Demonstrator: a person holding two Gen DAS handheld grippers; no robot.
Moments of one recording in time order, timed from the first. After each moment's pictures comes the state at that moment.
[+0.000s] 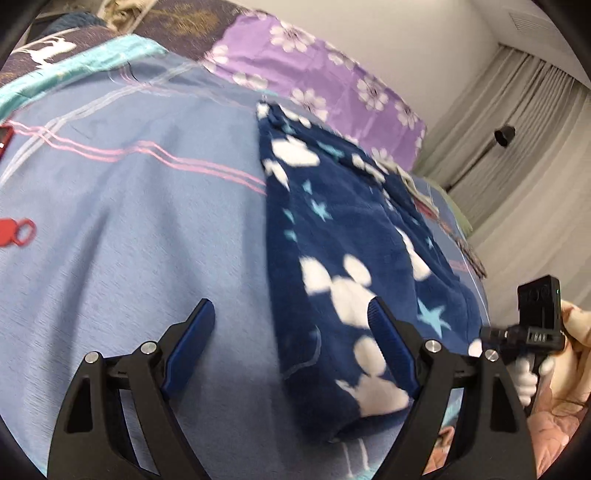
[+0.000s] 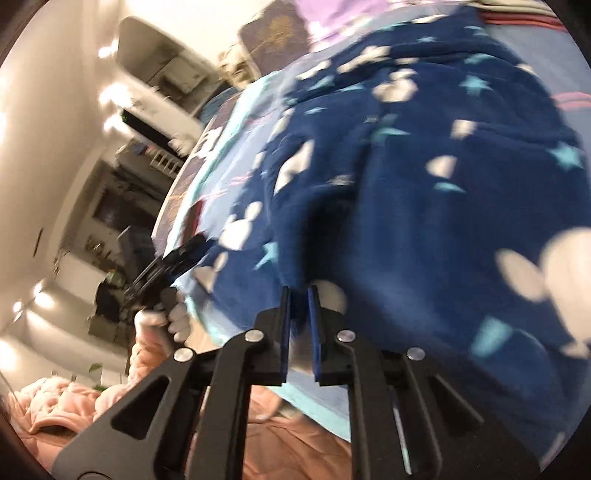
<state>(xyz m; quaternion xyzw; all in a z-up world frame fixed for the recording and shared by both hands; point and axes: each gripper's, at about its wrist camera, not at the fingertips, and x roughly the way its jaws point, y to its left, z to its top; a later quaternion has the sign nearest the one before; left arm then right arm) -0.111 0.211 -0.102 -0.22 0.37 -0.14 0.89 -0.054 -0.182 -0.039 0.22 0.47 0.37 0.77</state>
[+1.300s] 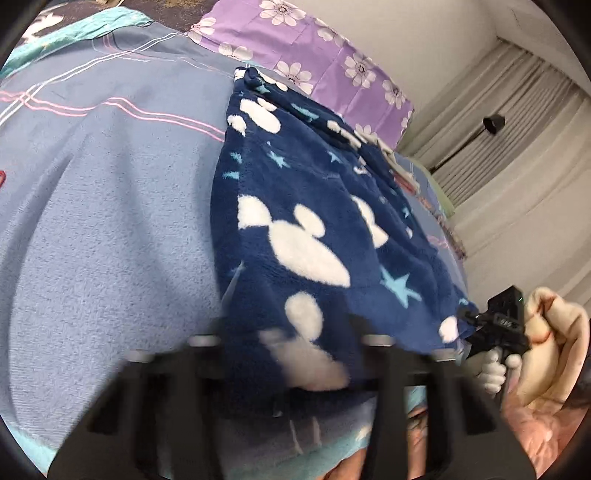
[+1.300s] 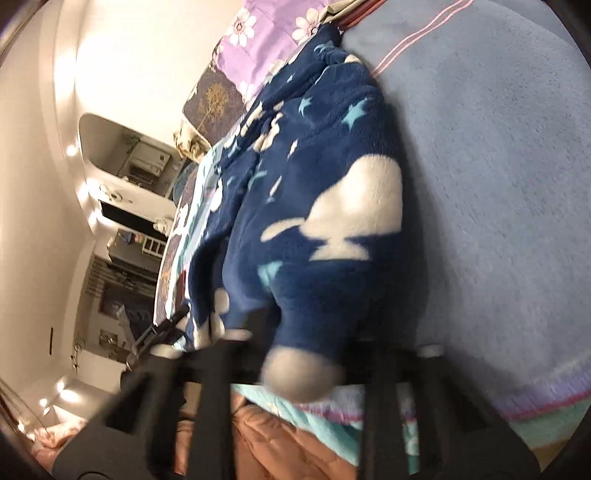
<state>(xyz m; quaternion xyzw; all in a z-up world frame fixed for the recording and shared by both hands) -0.124 0.181 -0.108 -0.26 0.39 -0.18 0.86 -0.070 -0.288 -0.087 0.37 0.44 0.28 0.77</state>
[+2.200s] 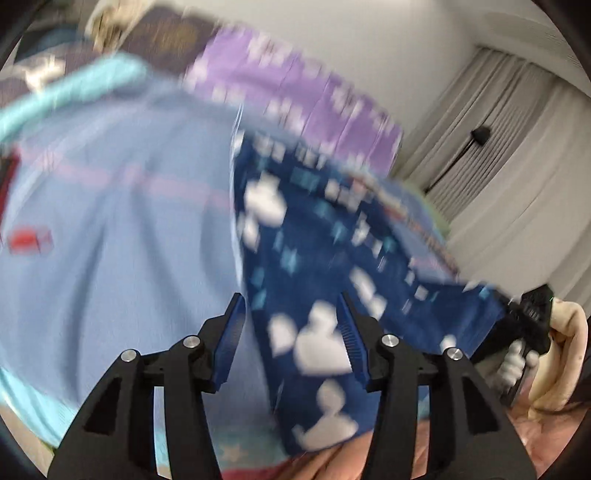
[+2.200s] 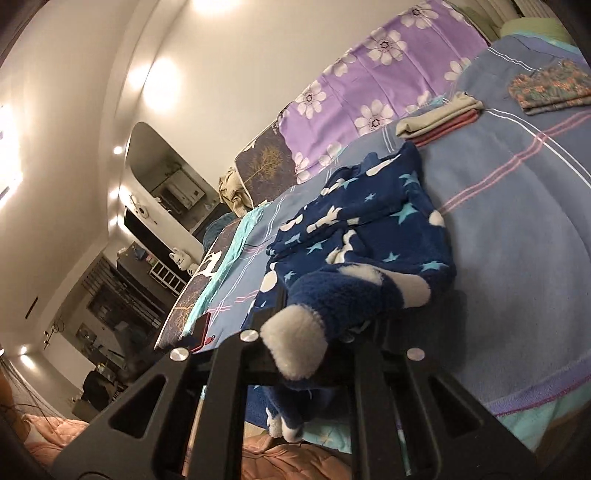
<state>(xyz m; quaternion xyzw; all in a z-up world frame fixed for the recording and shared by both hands) -0.155 0.195 -0.059 -0.23 0.37 -0.16 0.89 -0.121 -0.304 0.018 0.31 0.28 0.30 0.86</state>
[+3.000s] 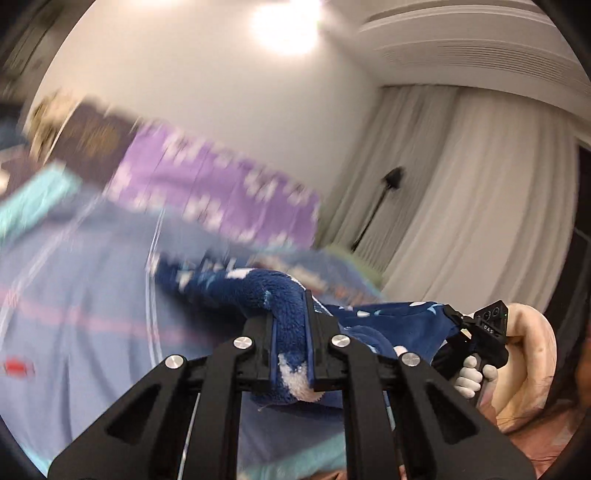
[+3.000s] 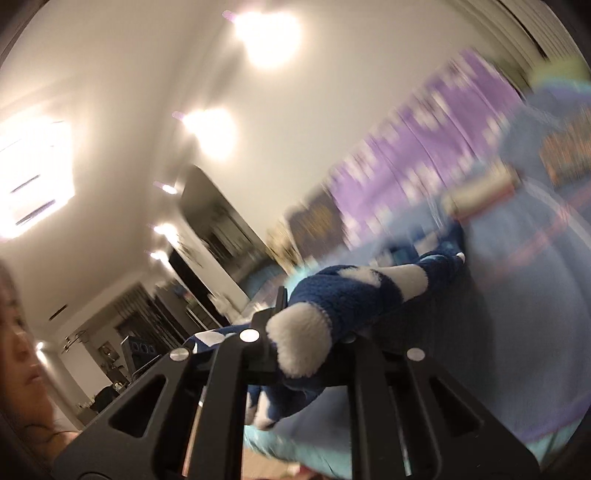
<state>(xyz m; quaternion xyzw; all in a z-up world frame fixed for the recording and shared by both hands) -0.219 0.160 0.099 -0.17 0.12 -0.26 0.94 -0.175 -0.333 0.092 0.32 0.09 0.36 0.87</state>
